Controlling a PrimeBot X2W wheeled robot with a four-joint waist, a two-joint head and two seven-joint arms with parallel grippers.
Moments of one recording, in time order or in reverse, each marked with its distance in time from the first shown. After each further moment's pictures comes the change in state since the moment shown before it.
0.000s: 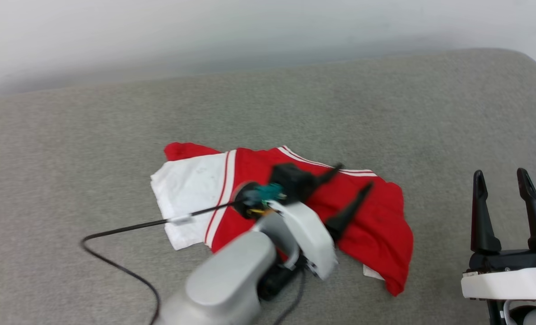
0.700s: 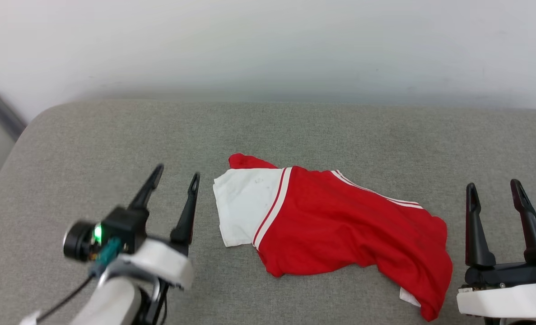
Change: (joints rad) left arm 0.344 0.372 0.372 -0.323 0.268 0.245 -0.140; right arm 0.067 0.000 0.028 -0.063 -0.031 0.000 0.000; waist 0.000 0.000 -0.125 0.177
